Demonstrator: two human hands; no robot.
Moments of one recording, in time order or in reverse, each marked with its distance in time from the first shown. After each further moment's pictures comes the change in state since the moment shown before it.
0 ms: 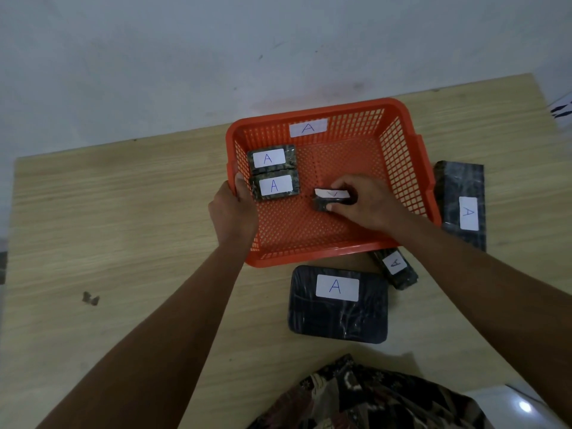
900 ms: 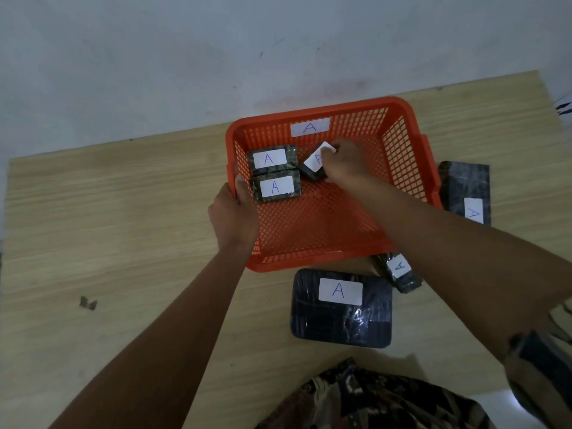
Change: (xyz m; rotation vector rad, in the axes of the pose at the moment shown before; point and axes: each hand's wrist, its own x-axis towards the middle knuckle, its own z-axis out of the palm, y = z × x) left_hand 0.001 -0.004 0.001 -0.026 -0.012 0.008; right_hand 0.091 -0.039 0.018 0.359 0.204 0.547
